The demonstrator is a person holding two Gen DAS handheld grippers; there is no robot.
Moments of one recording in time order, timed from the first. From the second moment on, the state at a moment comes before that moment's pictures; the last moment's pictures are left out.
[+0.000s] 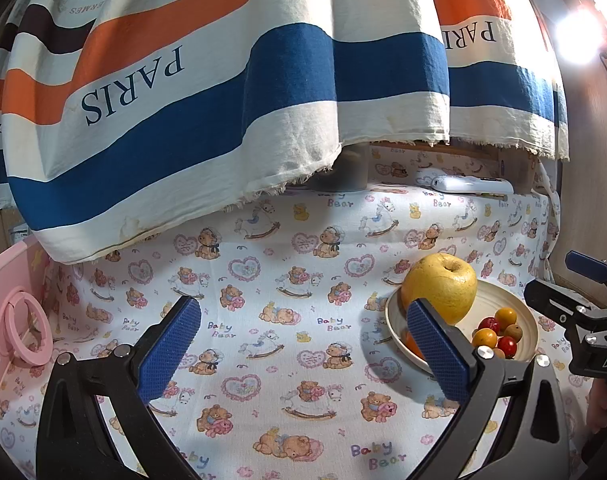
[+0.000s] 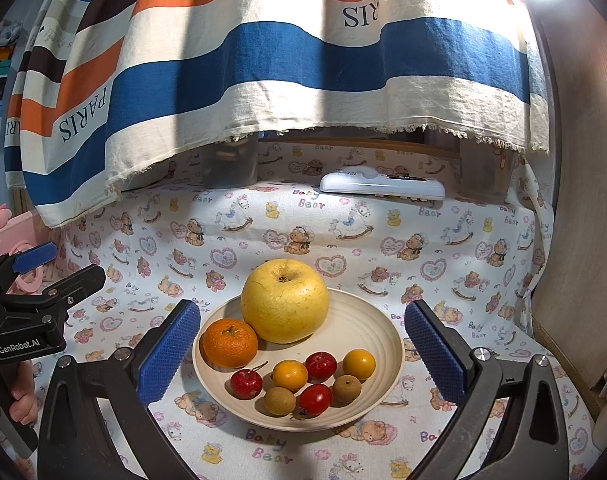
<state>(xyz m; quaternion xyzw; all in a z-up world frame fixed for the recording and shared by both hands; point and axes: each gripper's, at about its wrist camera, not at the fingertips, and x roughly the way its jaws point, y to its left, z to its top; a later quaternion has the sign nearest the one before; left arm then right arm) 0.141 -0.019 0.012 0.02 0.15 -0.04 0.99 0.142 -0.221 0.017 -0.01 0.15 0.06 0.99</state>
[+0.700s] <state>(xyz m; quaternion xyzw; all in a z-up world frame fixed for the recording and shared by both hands) 0.141 -0.018 0.010 0.02 0.15 -0.04 0.99 0.143 -0.223 0.016 -0.01 0.15 0.05 0.99</state>
